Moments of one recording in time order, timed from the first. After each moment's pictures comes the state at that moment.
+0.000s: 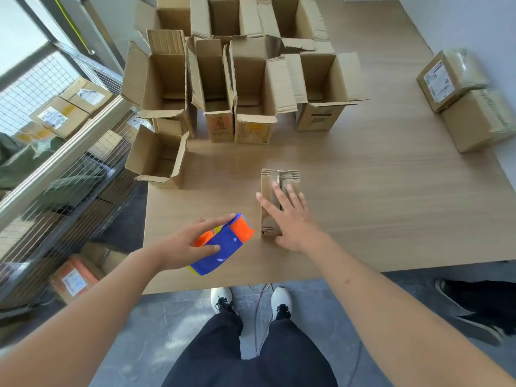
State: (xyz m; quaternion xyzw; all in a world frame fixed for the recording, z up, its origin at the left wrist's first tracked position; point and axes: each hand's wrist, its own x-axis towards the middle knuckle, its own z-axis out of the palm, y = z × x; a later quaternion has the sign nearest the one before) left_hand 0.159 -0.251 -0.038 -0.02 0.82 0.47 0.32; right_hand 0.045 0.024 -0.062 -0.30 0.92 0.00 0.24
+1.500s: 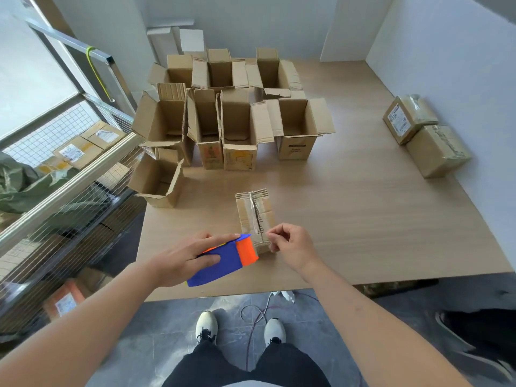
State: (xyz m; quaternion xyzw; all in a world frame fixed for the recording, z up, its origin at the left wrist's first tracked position) left_hand 0.186 -0.187 0.022 0.07 0.88 0.40 0.26; right_hand 0.093 0.085 -0.016 -0.02 0.81 -0.55 0.21
